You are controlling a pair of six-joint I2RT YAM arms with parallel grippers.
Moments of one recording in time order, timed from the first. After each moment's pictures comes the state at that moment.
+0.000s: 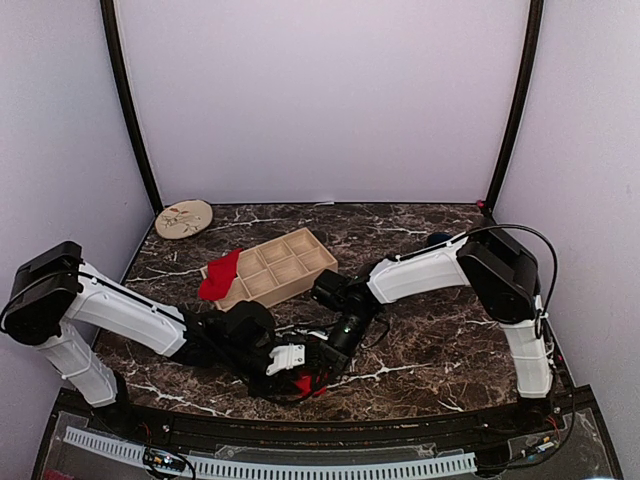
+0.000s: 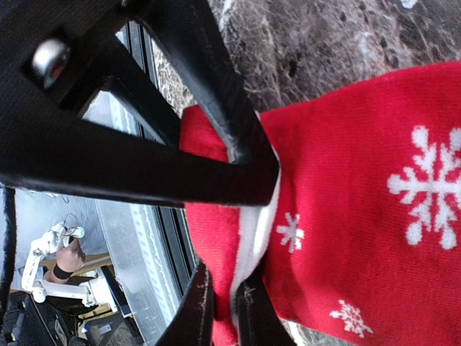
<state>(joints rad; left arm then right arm) -1.08 1.59 0.63 0.06 0.31 0.34 0.99 2.18 1.43 -0.71 -0.94 -0.07</state>
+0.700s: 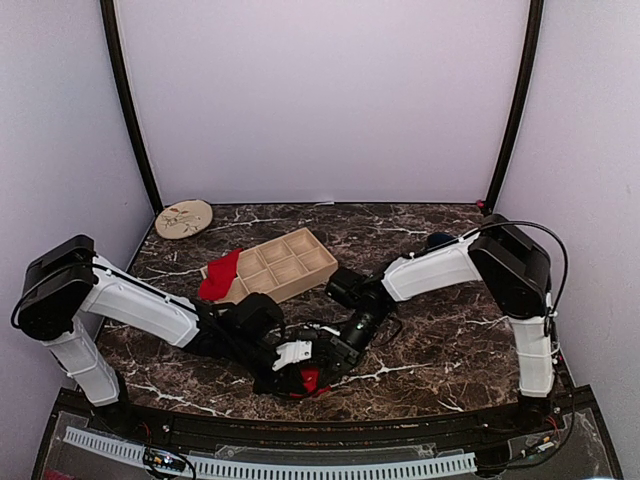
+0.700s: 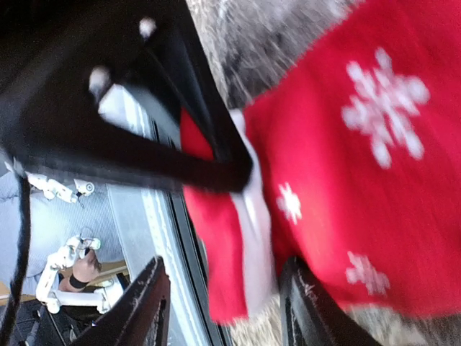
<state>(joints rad) -1.04 1.67 0.72 -0.02 0.46 0.33 0.95 2.13 1.34 -0.66 -0.99 -0.03</state>
